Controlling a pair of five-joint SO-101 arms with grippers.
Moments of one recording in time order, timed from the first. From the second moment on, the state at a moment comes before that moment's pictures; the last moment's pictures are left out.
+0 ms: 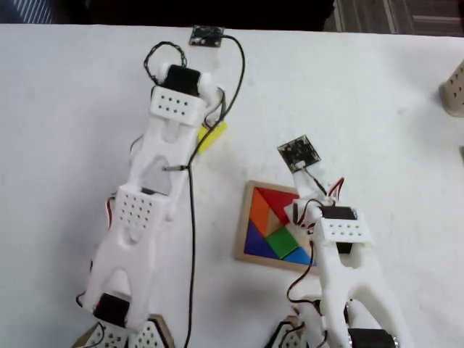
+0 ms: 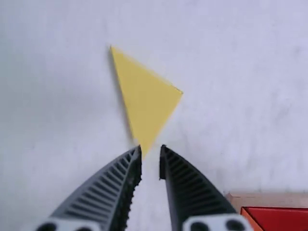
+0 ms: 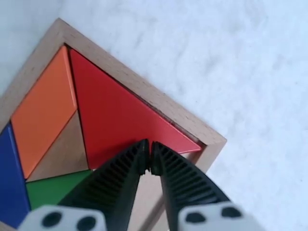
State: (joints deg) left arm 12.7 58.9 -79.3 100.5 11.3; right arm -3.3 -29.5 65.8 35.6 30.0
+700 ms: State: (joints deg) left arm 14.4 64.7 -85.2 101.2 -0.4; right arm -3.3 -29.5 65.8 36.5 30.0
